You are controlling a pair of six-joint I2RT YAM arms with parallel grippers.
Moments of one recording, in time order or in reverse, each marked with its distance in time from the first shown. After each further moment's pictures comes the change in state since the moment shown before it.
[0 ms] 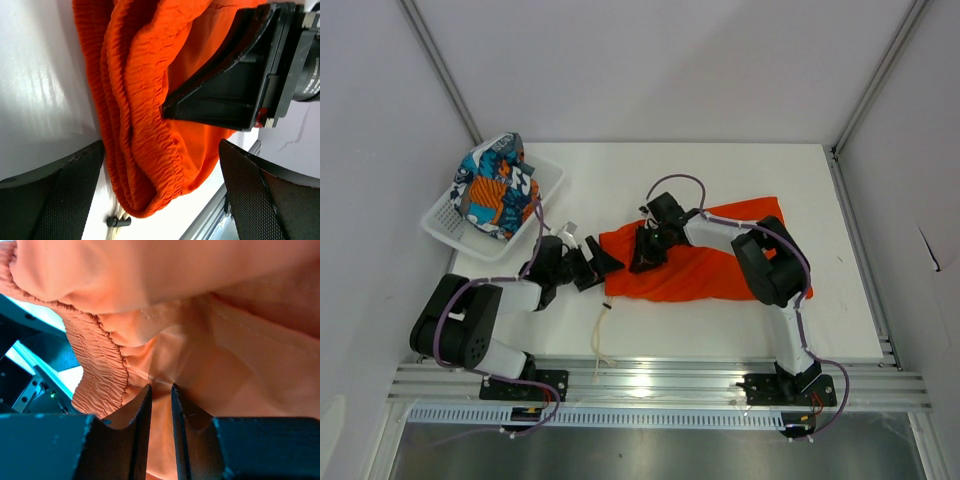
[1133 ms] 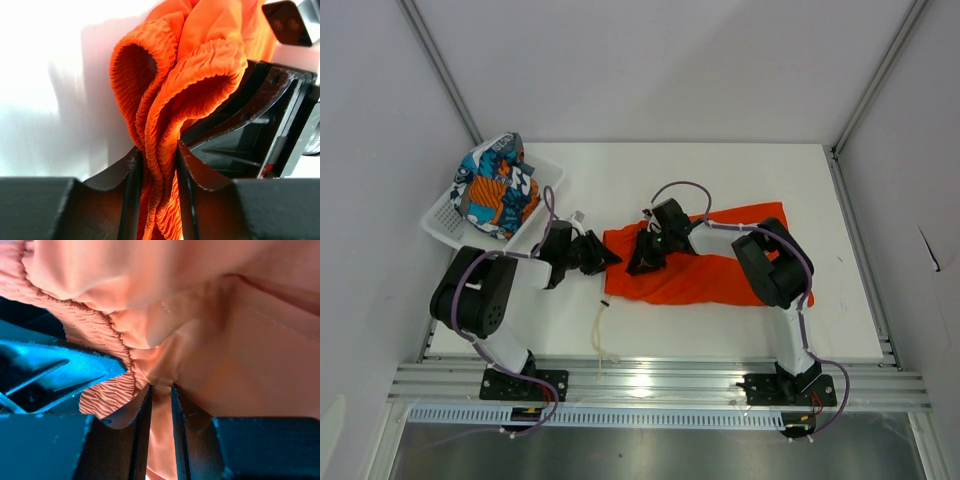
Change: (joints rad) left arm -0.003 0.196 0.191 -0.072 -0.009 0.004; right arm -0.005 -0.028 -0.133 0.214 -0.068 0.114
